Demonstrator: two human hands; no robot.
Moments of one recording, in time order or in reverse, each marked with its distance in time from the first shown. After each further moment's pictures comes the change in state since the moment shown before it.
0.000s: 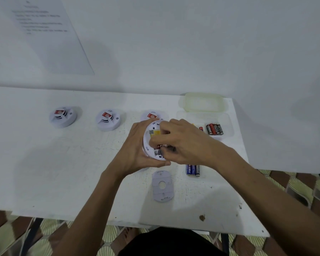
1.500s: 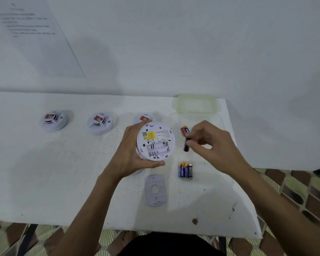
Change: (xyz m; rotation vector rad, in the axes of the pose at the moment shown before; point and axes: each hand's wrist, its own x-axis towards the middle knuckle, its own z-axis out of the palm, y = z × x) left_hand 0.009 -0.012 0.014 0.000 0.050 -0.024; right_hand -0.075 0.020 -0.016 0.767 0.338 0.623
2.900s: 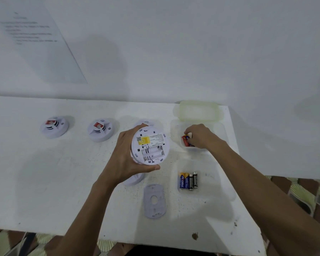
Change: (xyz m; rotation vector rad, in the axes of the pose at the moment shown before) left_hand 0.013 -0.002 -0.008 0.055 0.073 0.123; right_hand 0.119 0.118 0.013 -0.772 -0.382 0.368
